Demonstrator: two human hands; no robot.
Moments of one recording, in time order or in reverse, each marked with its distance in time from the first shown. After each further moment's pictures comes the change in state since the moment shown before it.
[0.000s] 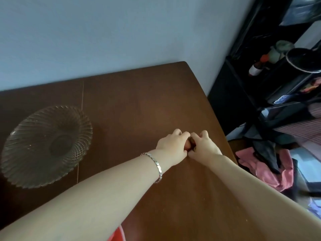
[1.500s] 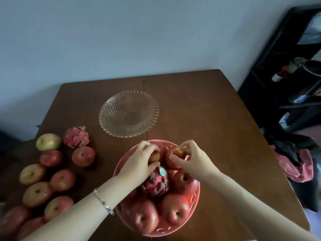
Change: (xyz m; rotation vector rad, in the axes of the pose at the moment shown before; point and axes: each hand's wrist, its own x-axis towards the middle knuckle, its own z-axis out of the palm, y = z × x) left_hand -0.311 -0.151 0.011 -0.276 0.428 -0.082; right_hand -0.232 -0.205 0.063 0.565 -0.020 -0.142
